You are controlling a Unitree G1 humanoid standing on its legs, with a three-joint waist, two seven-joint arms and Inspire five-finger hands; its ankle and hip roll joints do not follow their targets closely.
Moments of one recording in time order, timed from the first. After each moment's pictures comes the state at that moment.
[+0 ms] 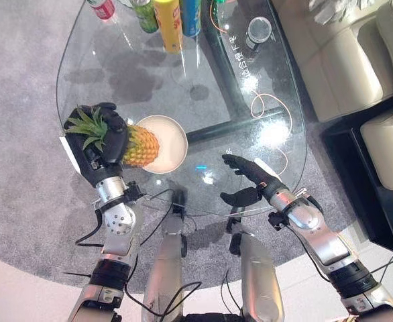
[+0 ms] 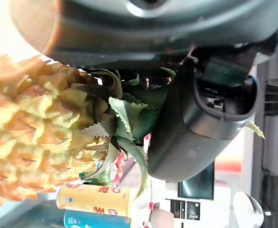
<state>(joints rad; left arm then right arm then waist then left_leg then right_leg) -0.36 0.31 -0.11 0.23 -0.27 -0.67 0.62 -0.32 -0.53 0.36 0.01 0.05 0.21 0.13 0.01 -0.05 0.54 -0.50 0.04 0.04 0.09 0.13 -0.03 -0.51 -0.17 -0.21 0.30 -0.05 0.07</state>
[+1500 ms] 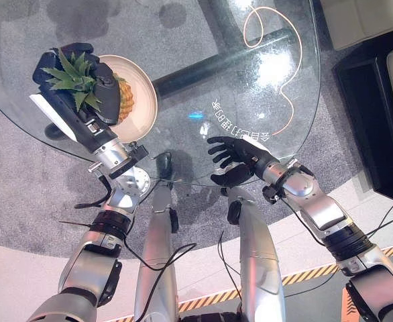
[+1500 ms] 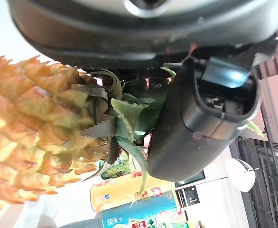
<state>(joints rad) -0.74 0.41 -0.20 0.64 0.12 -0.82 1.13 -0.62 -0.57 0.44 0.13 0.20 0.23 0.23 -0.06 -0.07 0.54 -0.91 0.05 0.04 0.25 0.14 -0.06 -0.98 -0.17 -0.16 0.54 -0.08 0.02</state>
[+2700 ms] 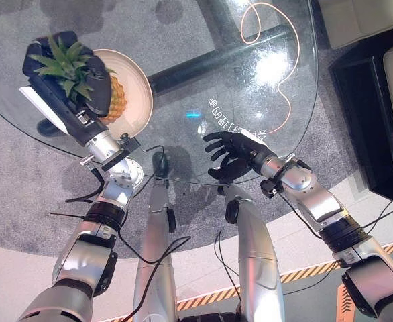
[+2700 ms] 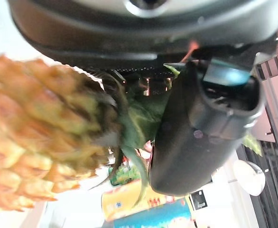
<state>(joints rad) -0.80 0.45 -0.22 0.70 0.05 -0.84 1.12 -0.66 -0.55 0.45 0.21 0.24 0.19 0.23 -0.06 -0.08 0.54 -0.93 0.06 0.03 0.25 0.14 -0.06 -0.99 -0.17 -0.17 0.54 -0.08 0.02</state>
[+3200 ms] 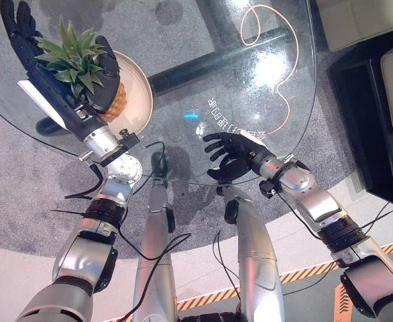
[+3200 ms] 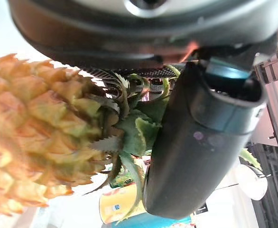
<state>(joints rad) -0.81 0.45 -0.23 0.73 0.01 -0.84 1.08 -0.65 -0.54 0.45 0.22 0.23 0.19 0.23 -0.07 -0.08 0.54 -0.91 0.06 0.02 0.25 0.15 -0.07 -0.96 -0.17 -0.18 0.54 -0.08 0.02</state>
